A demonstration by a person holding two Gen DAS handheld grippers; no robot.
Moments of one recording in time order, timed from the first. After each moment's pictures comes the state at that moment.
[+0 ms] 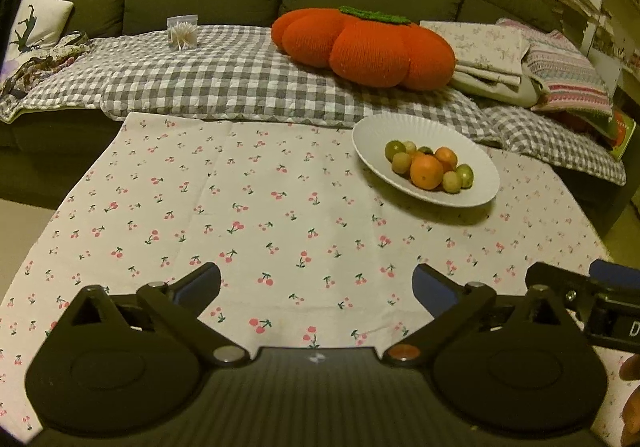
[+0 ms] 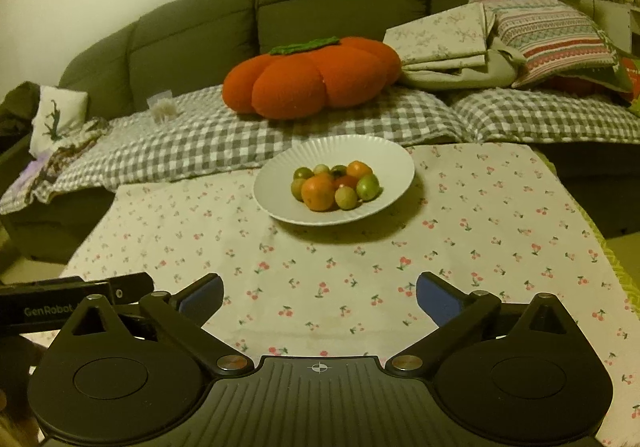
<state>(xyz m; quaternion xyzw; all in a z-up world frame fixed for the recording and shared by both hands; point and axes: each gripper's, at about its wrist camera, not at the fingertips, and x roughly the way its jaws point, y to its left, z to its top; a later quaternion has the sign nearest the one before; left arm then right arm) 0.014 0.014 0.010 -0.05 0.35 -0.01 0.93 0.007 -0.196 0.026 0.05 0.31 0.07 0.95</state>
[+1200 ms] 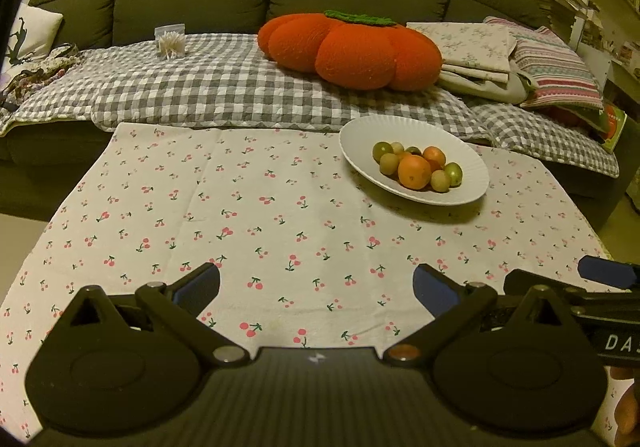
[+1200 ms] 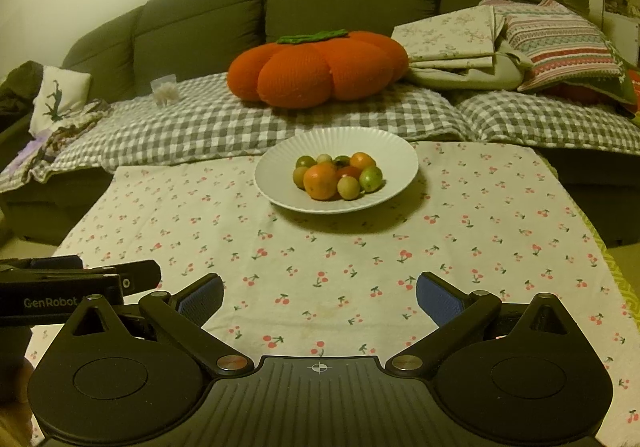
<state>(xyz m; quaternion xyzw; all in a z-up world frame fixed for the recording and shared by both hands) 0.011 0.008 0.014 -0.04 0.34 -0.03 0.94 0.005 -0.189 0.018 0.03 0.32 0.07 0.95</state>
